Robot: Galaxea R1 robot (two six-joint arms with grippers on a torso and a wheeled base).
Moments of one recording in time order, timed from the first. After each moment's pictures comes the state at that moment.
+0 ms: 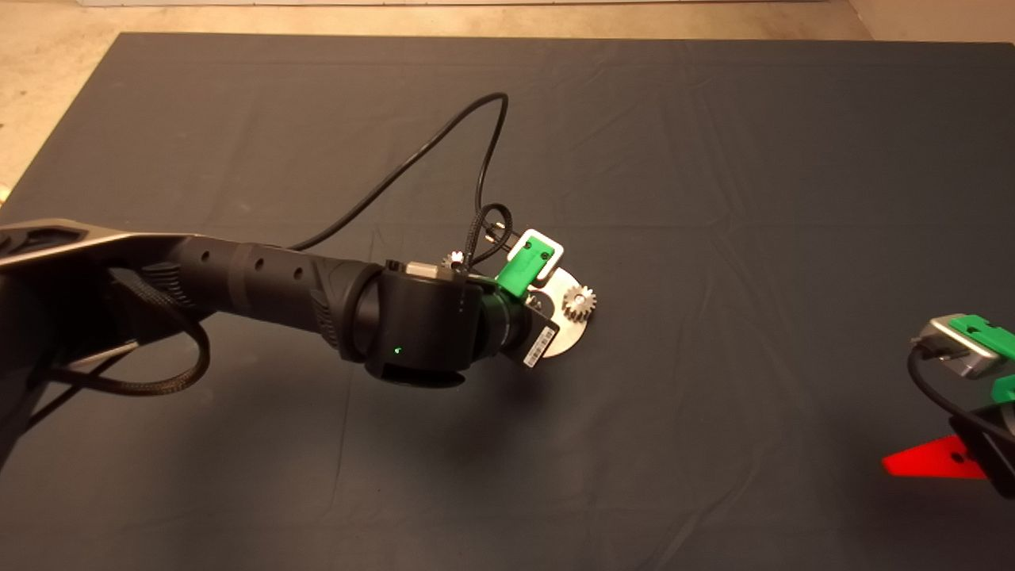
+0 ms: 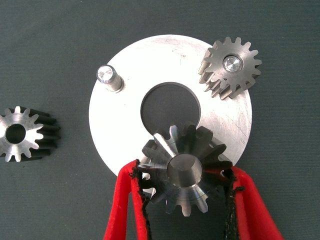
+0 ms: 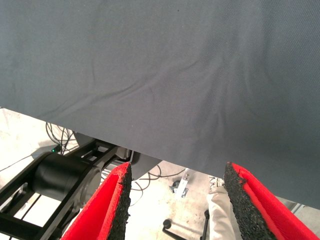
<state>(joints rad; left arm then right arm) -0.22 2.72 -0.81 1.02 1.49 -1.21 0.48 1.72 -0.37 -0.09 -1.33 1.17</state>
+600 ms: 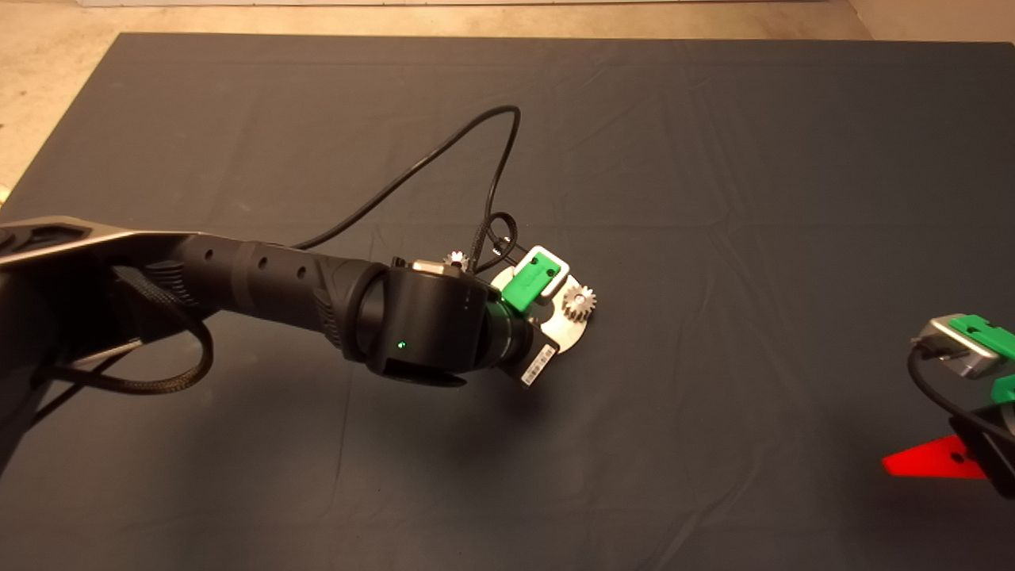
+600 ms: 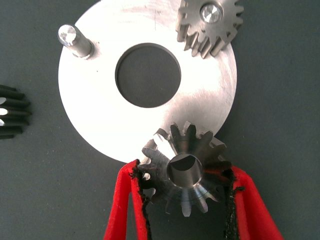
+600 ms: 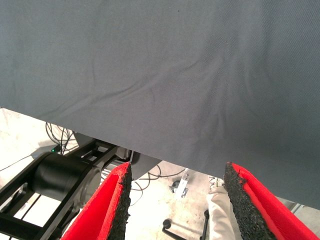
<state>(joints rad) -0.22 2.72 -0.81 0.91 1.49 -1.14 0.48 1.72 -0.37 -0.09 -1.33 1.17</state>
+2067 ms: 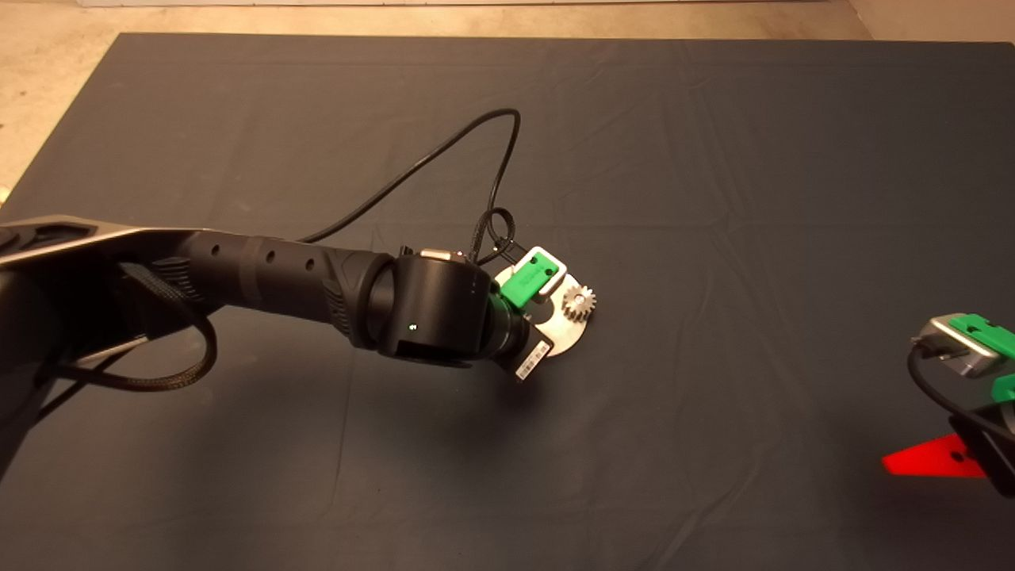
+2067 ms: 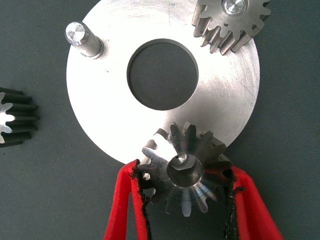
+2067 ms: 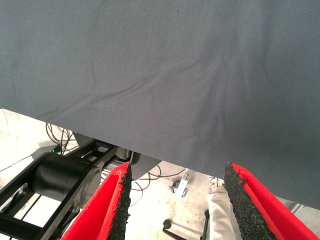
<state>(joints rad) -0.22 2.73 -0.86 0.89 1.49 -1.09 0.48 1.72 -0.38 -0.09 -1.33 1.17</state>
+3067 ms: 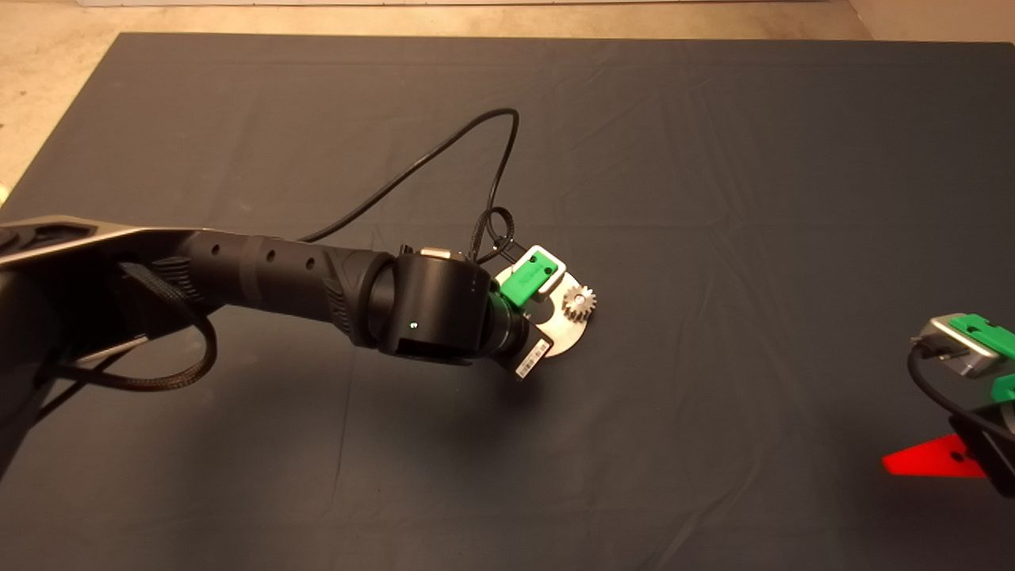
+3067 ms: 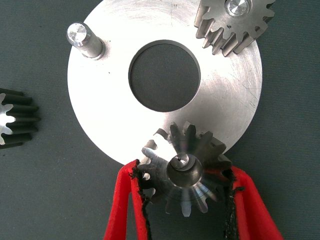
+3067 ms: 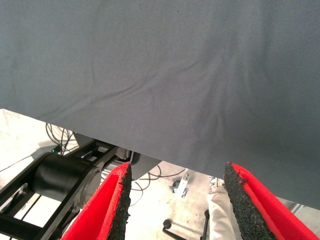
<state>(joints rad) -0.22 2.73 -0.86 0.89 1.48 -1.09 0.48 1.72 -0.38 -0.09 -1.33 1.17</state>
